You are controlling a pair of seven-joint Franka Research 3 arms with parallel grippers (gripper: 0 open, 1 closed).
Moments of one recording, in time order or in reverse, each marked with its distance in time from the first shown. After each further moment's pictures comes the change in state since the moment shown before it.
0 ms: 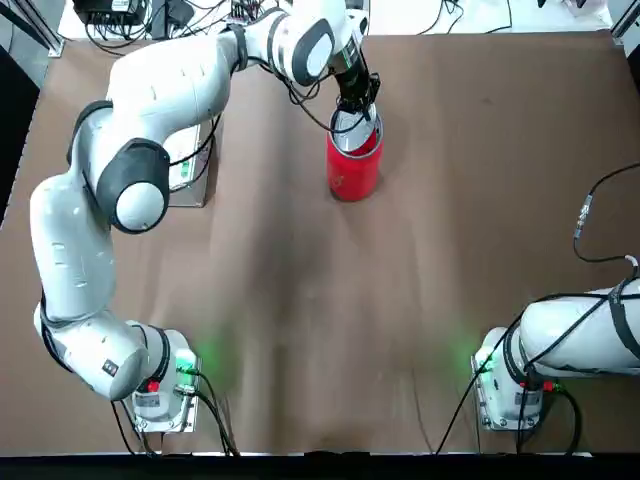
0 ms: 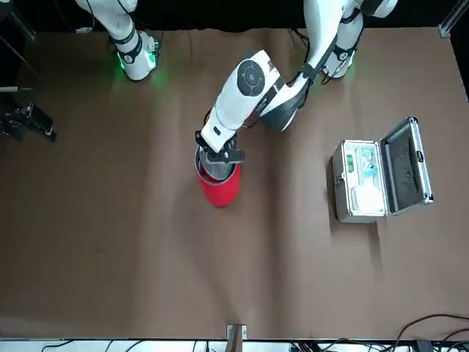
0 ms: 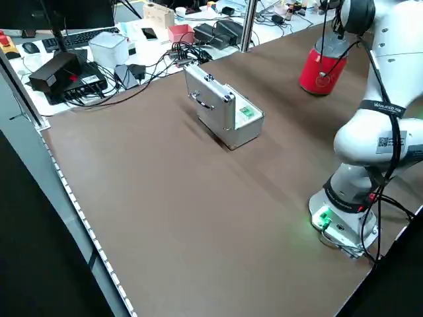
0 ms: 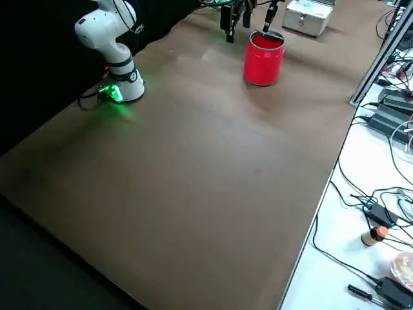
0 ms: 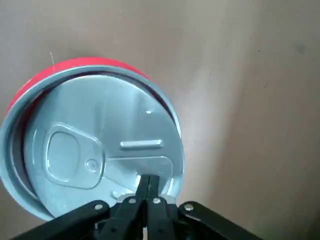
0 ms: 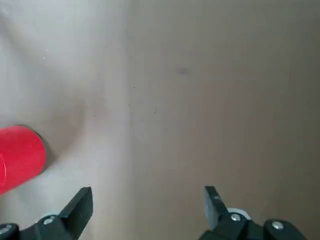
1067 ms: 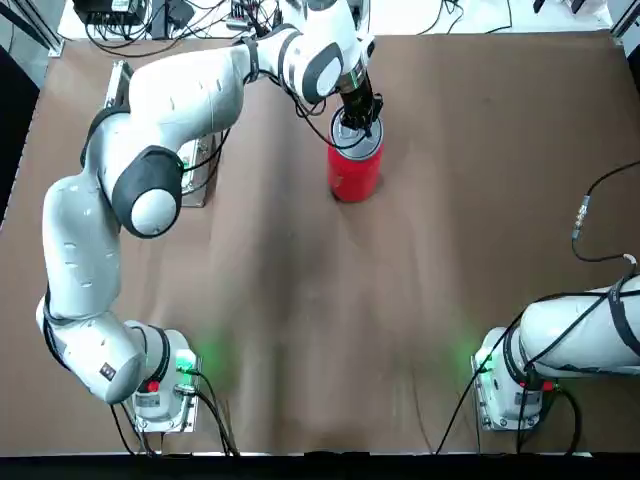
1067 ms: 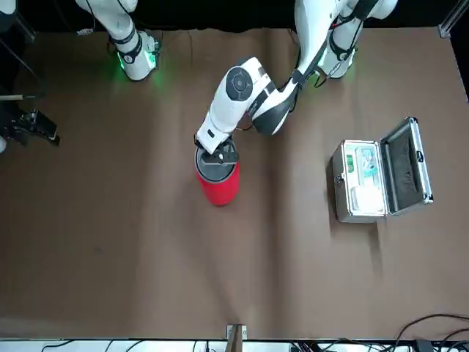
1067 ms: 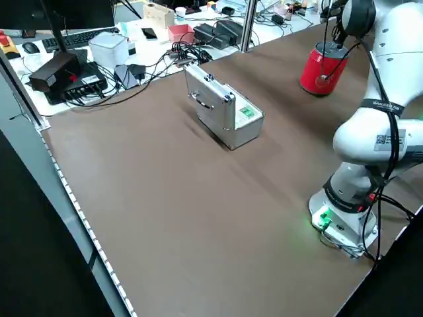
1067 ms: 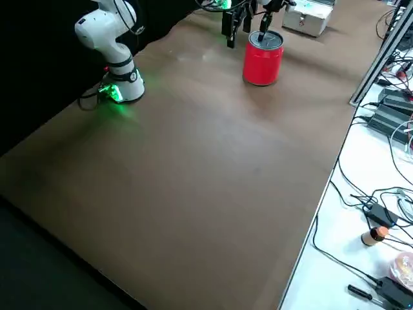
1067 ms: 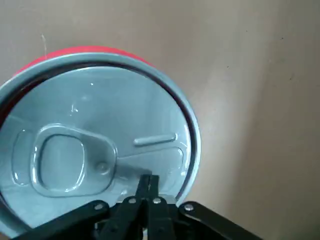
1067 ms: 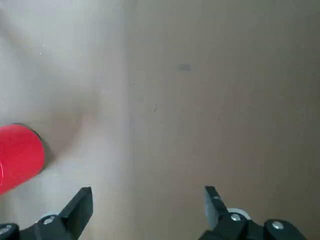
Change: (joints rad) left arm -0.071 0.047 0.052 0.003 0.036 0.010 -0.002; right arm 0.002 0.023 0.000 -0.001 0.000 0.000 0.000
